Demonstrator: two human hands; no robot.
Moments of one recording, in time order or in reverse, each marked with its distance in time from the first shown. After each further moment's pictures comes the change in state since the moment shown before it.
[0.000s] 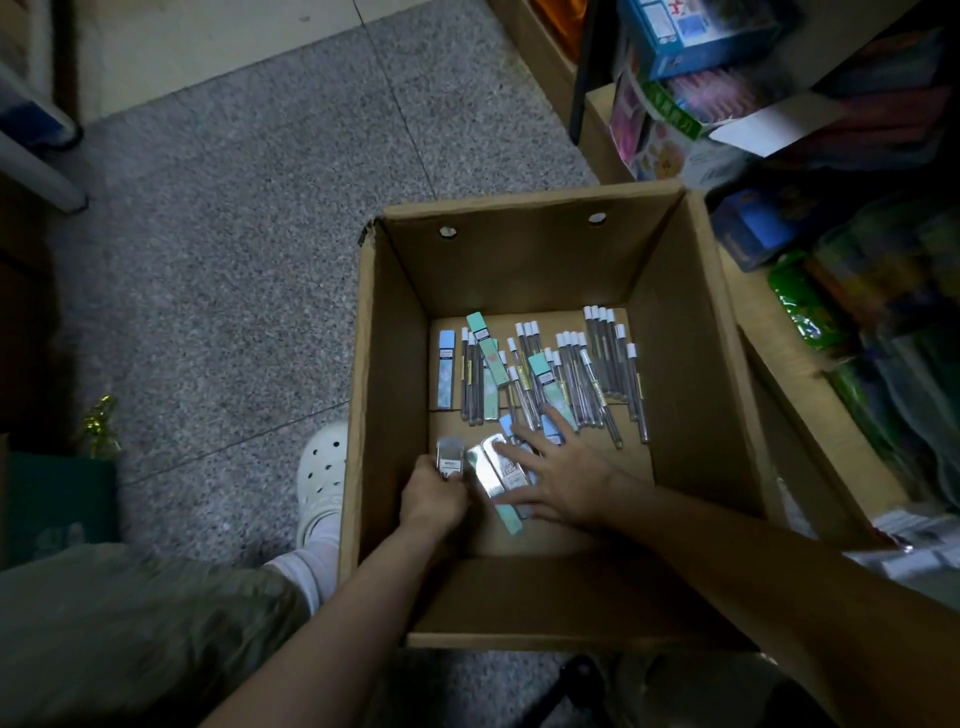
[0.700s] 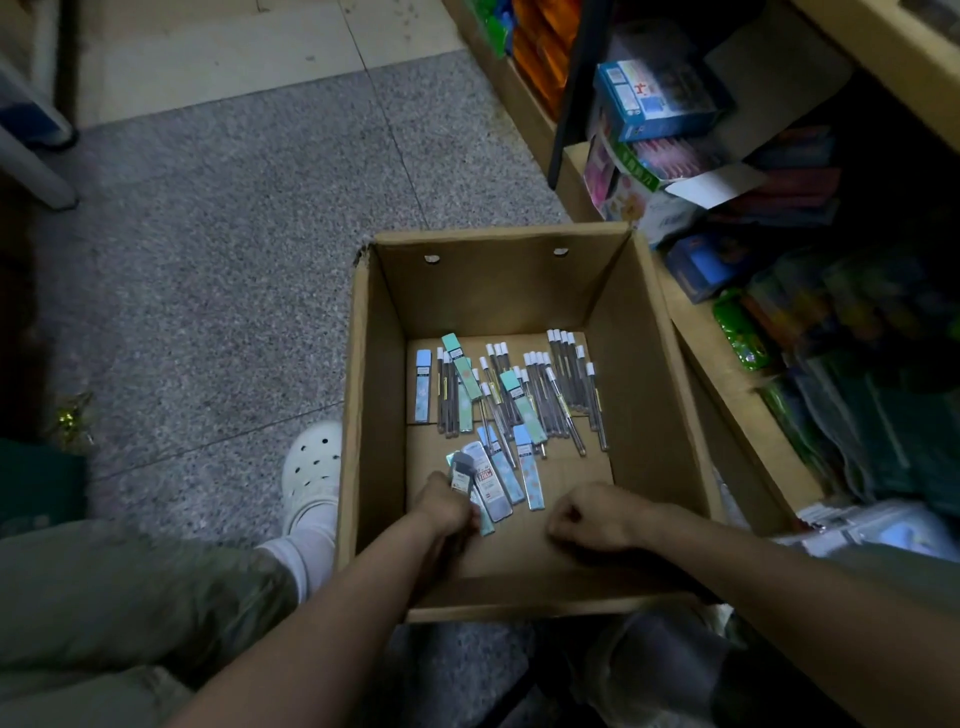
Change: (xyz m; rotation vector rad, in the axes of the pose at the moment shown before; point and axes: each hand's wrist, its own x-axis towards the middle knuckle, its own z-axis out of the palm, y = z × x) left_hand -0.020 -0.006 0.012 -0.114 -0.258 -0.041; right_hand -0.081 -0.023 -0.065 1.099 -0.326 0.543
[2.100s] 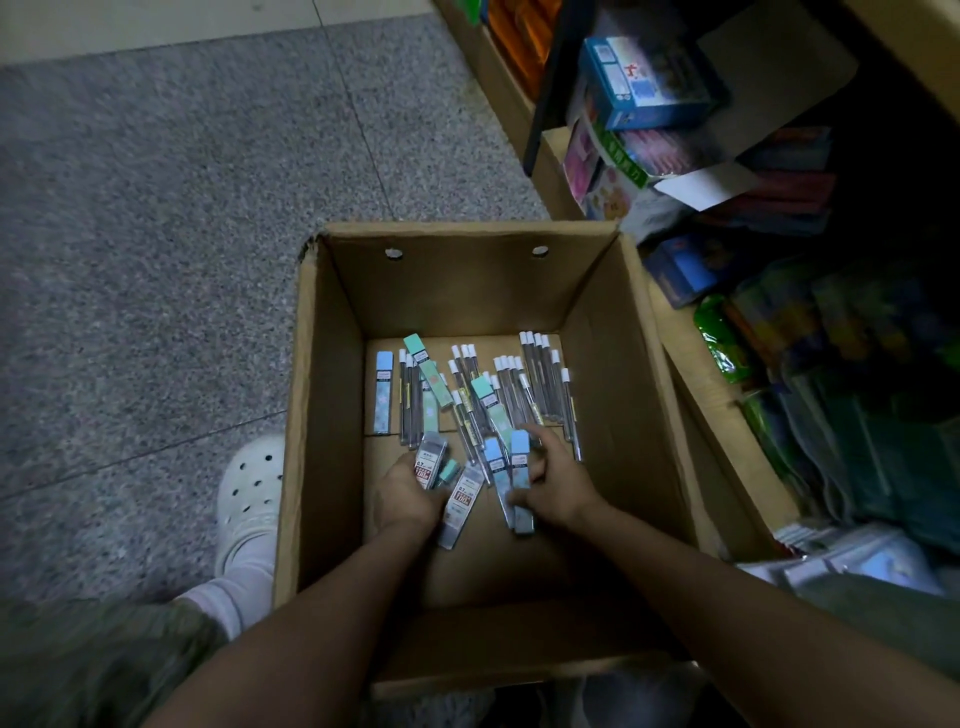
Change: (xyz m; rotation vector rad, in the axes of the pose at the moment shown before) left_hand 0.060 0.001 0.012 0.187 0.286 0.262; right_hand 0.063 0.013 -0.001 0.671 0.473 0.019
